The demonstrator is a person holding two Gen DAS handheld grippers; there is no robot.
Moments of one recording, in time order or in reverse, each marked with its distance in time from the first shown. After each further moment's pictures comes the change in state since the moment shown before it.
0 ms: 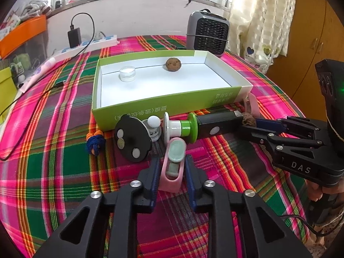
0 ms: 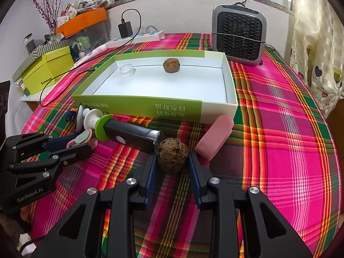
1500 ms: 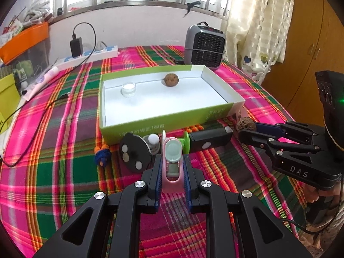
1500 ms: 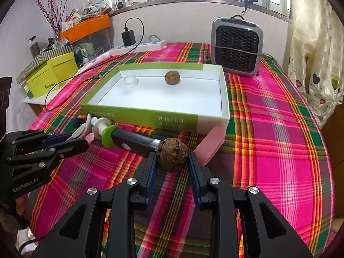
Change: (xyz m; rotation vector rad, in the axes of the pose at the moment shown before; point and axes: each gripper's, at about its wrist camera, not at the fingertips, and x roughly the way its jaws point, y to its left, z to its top) left arm -0.026 -0.002 0.014 -0.003 -0.046 -0.009; right arm -0.021 -0.002 0.008 -0.021 -0.049 0.008
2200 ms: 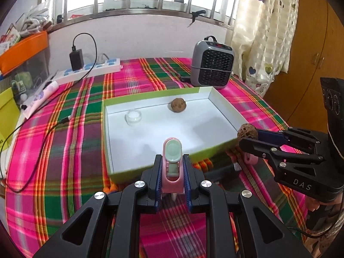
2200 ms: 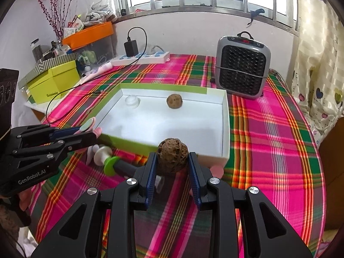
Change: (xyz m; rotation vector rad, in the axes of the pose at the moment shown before) left arm 0.011 0.012 0.046 -0.014 -0.037 0.012; right arm 0.006 0.000 0.040 -0.028 -0.029 0.013
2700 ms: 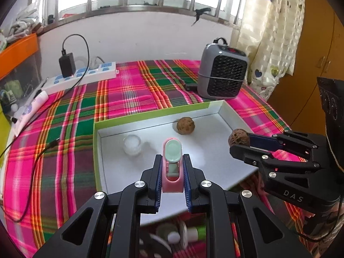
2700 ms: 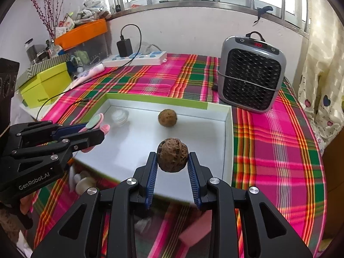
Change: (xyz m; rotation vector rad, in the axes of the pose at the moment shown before) left arm 0.046 0.010 0.044 0.000 0.027 0.002; right arm 0.044 -0.015 0.039 -0.011 0.041 -0.005
